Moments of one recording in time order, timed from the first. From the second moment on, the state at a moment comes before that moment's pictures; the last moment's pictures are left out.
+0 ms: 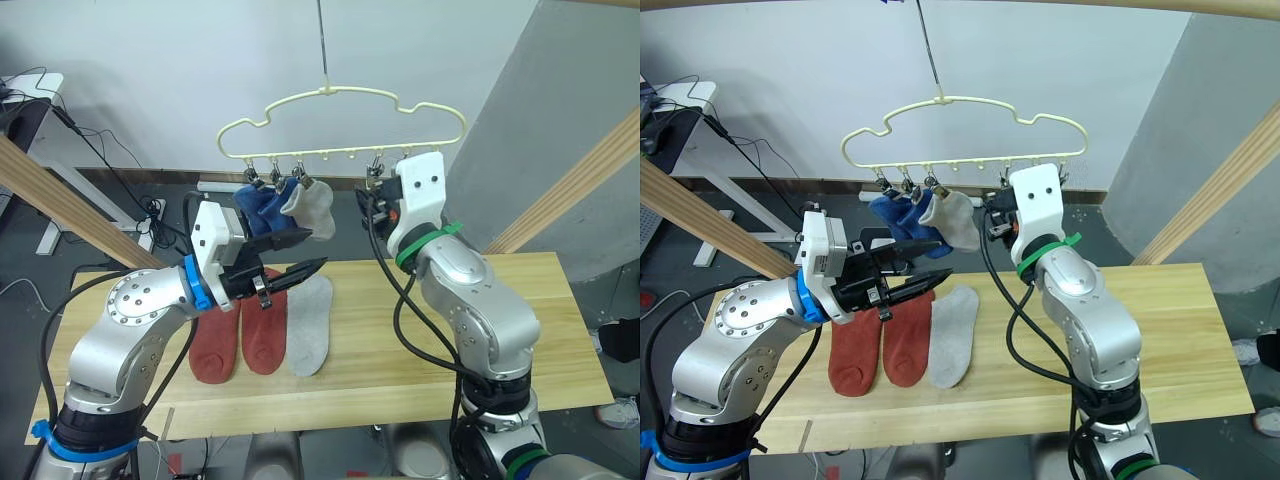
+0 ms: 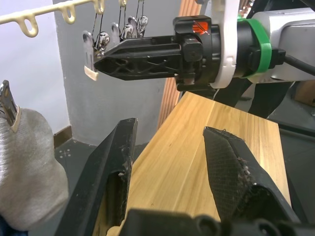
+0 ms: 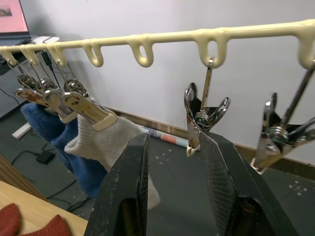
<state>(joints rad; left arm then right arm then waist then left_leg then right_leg) -0.24 0.65 0.08 -0.50 -0.57 0.42 -0.84 -0.56 -0.02 0.14 -0.57 0.14 1.00 0.05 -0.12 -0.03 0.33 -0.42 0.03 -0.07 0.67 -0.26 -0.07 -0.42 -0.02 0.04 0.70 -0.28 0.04</state>
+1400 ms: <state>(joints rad) -0.27 0.61 0.10 -0.46 -0.57 0.37 -0.80 -0.64 0.02 0.14 -0.43 0.11 0.88 0.02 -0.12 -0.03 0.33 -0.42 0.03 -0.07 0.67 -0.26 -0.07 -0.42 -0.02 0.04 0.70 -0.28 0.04</state>
